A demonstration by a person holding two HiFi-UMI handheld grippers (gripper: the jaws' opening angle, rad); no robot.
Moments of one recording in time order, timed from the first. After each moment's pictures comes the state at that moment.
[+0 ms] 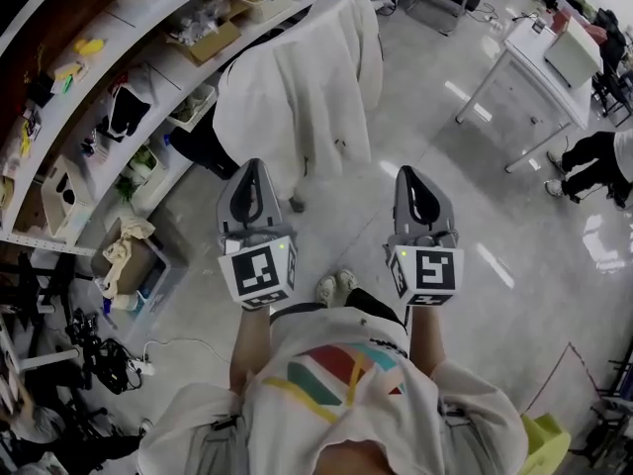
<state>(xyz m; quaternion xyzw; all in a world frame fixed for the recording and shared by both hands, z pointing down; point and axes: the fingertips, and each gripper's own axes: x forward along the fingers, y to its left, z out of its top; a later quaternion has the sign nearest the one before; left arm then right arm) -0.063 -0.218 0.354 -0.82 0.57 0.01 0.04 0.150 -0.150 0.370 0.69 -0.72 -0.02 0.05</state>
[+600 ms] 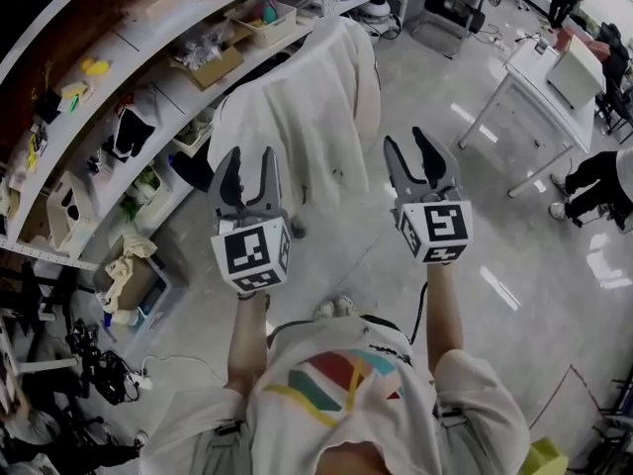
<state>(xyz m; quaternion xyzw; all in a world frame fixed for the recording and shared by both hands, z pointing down) -0.030 -0.285 0.326 -0.82 0.57 0.01 0.04 0.195 -0.255 0.330 0.63 -0.77 -0.07 0.04</state>
